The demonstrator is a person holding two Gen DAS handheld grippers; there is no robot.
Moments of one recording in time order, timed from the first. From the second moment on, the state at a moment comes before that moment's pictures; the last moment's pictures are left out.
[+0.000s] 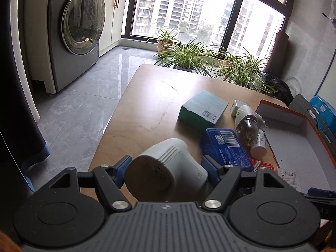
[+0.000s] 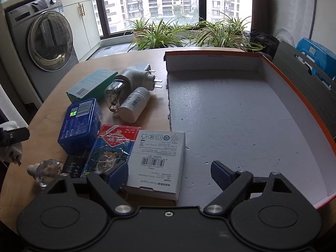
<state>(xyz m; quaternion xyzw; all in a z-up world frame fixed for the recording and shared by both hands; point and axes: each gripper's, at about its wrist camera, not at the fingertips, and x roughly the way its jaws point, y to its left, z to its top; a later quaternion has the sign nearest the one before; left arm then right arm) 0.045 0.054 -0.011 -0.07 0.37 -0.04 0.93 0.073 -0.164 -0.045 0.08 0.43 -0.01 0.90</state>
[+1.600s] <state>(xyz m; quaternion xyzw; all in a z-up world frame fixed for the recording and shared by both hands) 0.074 -0.121 0.046 -0.05 0.33 -0.17 0.93 0.078 -0.292 0.040 0.07 0.31 -0.05 0.95</state>
